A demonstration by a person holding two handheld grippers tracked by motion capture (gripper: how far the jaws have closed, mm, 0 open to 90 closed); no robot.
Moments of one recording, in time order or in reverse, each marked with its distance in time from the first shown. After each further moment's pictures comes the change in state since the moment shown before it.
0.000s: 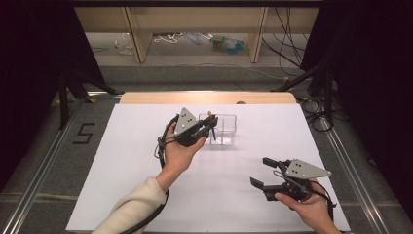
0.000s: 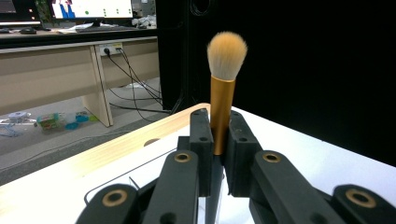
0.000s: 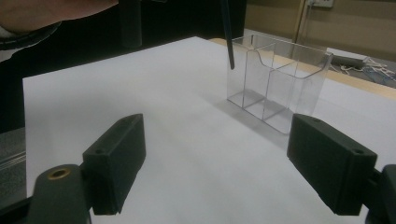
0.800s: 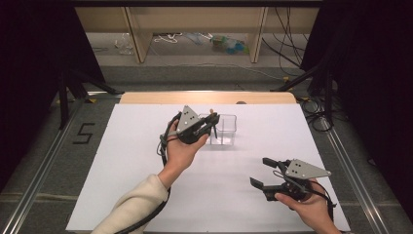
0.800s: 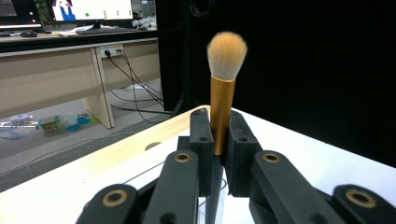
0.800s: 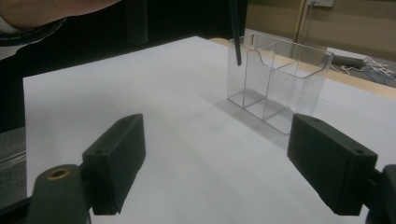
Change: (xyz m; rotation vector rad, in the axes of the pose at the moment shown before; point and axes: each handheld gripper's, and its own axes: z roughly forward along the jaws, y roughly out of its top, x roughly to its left) left arm -0.001 0.005 0.007 -0.001 -0.006 -0.006; right arm 0.001 0.000 0.000 0.007 0.003 0.010
